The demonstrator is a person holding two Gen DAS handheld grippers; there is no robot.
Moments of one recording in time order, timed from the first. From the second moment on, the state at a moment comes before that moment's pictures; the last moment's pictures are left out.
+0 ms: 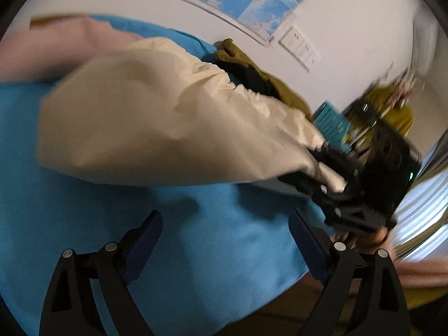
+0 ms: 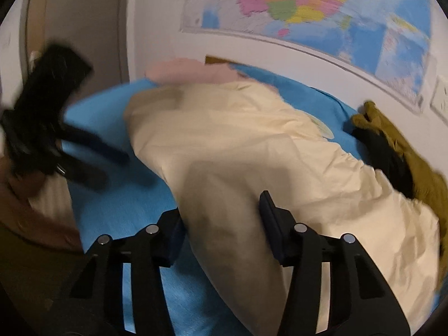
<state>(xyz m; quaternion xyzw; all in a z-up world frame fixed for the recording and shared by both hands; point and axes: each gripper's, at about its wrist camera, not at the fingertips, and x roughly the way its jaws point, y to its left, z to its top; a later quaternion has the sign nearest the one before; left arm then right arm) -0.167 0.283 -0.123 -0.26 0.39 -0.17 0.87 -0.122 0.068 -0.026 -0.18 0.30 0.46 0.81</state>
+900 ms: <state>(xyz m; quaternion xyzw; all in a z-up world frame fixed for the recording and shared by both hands) -0.098 0.284 -0.136 -0.29 0.39 -0.09 0.87 -0.155 -0.125 -0.036 0.21 0.45 0.41 0.77</state>
